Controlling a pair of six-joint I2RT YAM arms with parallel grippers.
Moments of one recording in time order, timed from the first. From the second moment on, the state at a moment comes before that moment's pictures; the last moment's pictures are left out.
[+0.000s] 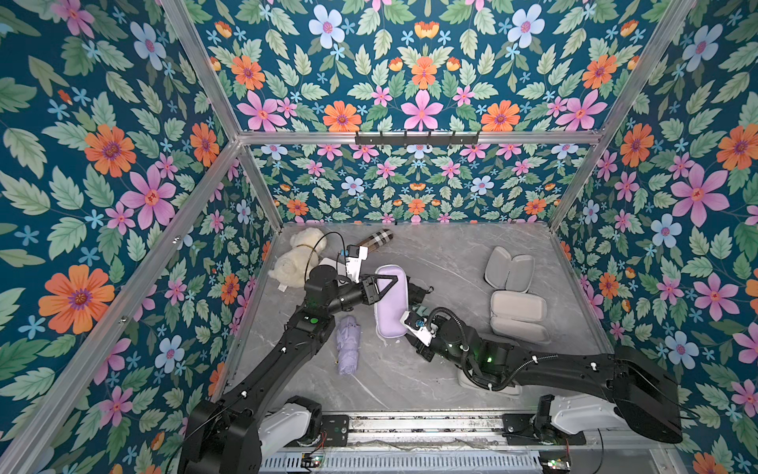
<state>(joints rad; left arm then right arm) -0.39 1.10 0.69 0.27 0.71 -0.73 1.09 1.34 0.65 0.34 0.18 -0.20</state>
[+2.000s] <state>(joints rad) -0.55 1.18 0.35 0.80 0.08 -1.01 1.22 1.58 0.90 0.27 0.20 0.33</state>
